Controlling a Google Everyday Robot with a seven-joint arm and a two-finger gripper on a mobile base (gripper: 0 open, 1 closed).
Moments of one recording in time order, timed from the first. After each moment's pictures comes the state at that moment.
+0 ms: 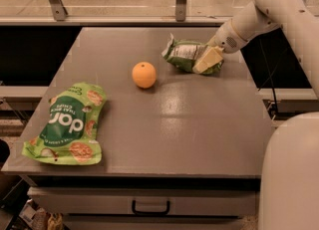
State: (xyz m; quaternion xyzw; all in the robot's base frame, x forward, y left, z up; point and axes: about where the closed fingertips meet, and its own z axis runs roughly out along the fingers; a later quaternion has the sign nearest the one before) arm 0.724 -0.155 0.829 -0.53 0.78 0.15 0.28
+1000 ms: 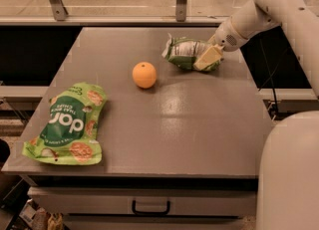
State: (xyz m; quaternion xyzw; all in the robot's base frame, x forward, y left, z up) arm 0.724 -0.155 0.836 -0.53 0.78 0.15 0.28
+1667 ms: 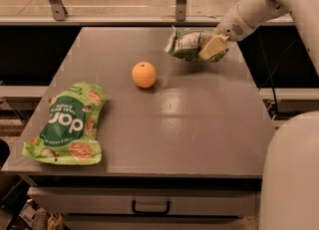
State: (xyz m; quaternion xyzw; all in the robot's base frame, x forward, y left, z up) arm 0.721 -0.161 0.875 -0.53 0.78 0.13 0.30
